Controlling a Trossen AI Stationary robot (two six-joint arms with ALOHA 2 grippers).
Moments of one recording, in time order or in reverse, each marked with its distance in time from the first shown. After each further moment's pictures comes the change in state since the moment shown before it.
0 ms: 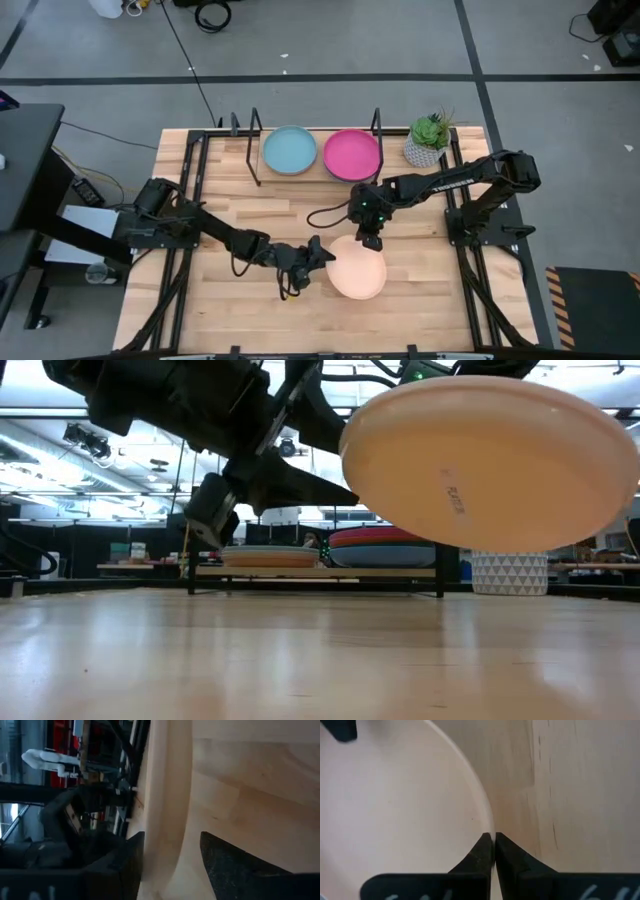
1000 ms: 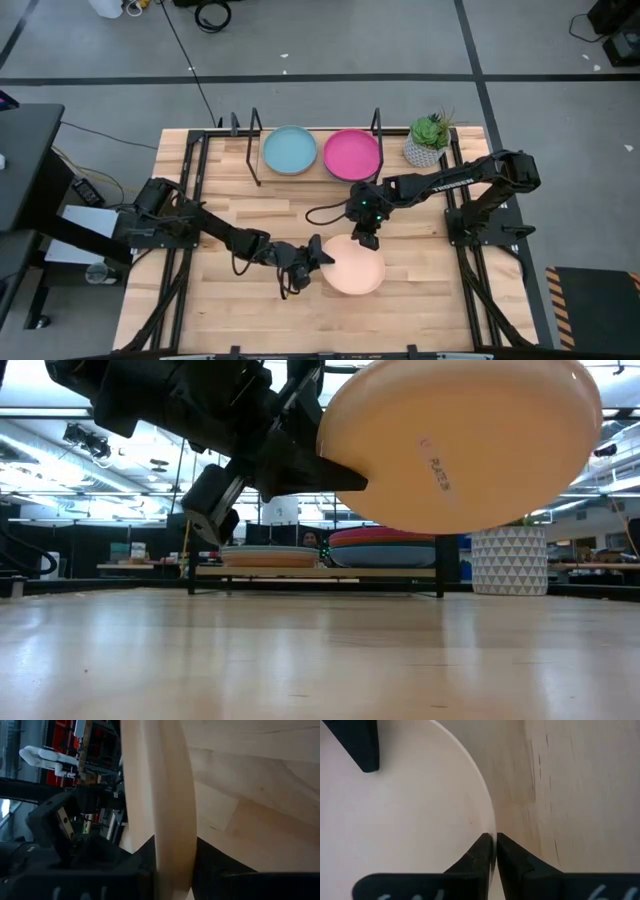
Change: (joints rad) left arm 0.013 0.001 -0.001 0.014 0.046 -0.065; right arm -0.005 0.000 0.000 0.059 0.002 0.023
